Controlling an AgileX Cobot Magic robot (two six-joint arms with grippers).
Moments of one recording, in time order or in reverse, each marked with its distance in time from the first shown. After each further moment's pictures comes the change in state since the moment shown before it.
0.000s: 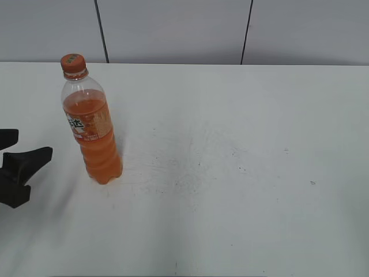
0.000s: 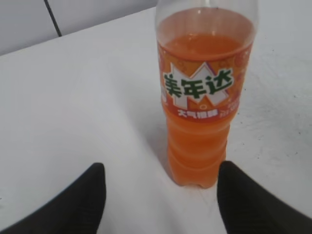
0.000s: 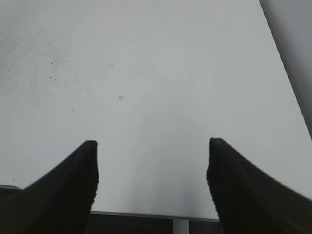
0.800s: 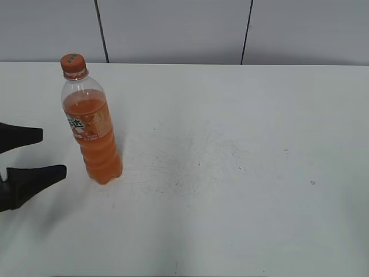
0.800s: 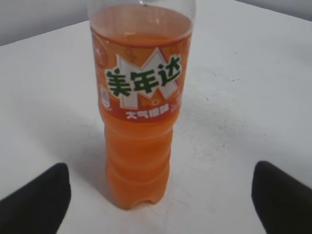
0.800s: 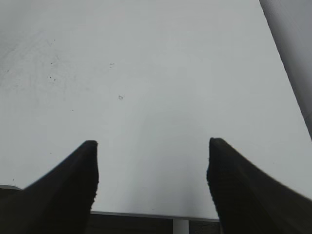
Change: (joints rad) left arm 0.443 0.463 -0.145 0.789 -0.608 -0.133; right arm 0.000 0.000 0.000 0.000 0.000 0.000
